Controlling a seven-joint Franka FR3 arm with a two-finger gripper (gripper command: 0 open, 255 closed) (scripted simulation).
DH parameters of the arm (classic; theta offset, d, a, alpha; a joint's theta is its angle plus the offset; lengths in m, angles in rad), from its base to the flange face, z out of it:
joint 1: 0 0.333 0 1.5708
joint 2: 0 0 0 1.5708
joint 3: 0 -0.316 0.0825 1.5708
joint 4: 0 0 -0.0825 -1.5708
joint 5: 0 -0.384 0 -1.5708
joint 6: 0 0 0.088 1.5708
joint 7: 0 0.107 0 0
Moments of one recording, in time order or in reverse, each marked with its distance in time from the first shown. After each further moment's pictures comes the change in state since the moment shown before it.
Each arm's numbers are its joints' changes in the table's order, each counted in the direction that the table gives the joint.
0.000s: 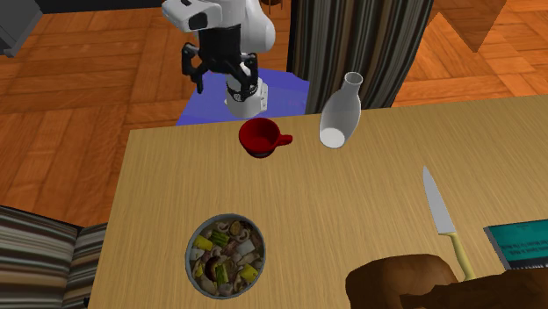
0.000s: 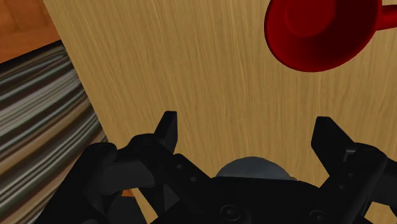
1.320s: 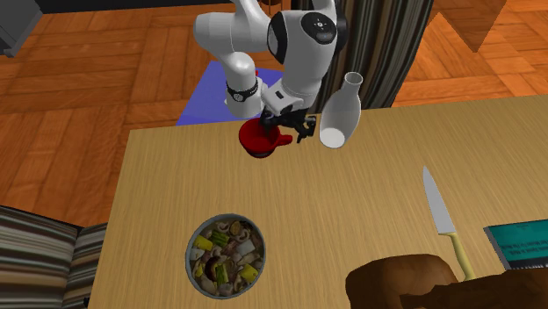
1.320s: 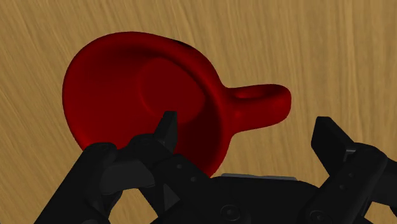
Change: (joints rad) arm 0.084 -0.273 -0.435 0.216 -0.217 0.375 0.439
